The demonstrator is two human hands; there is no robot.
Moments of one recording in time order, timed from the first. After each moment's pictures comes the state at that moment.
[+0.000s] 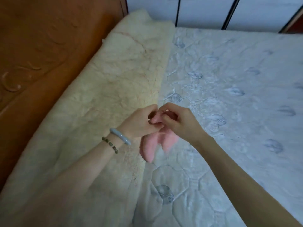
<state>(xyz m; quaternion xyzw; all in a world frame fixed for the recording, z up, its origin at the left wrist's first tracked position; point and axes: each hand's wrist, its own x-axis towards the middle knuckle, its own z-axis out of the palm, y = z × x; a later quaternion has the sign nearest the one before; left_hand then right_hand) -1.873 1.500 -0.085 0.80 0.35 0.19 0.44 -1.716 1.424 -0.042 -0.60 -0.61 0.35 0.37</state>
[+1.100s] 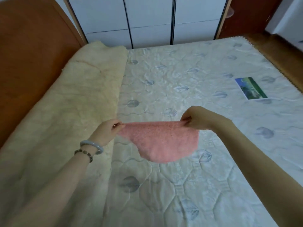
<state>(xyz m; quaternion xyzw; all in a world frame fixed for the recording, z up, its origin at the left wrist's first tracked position) -1.787 1.359 -0.065 0.82 0.45 0.11 0.32 -1.487 1.208 0.003 -0.75 -0.60 0.27 0.04</state>
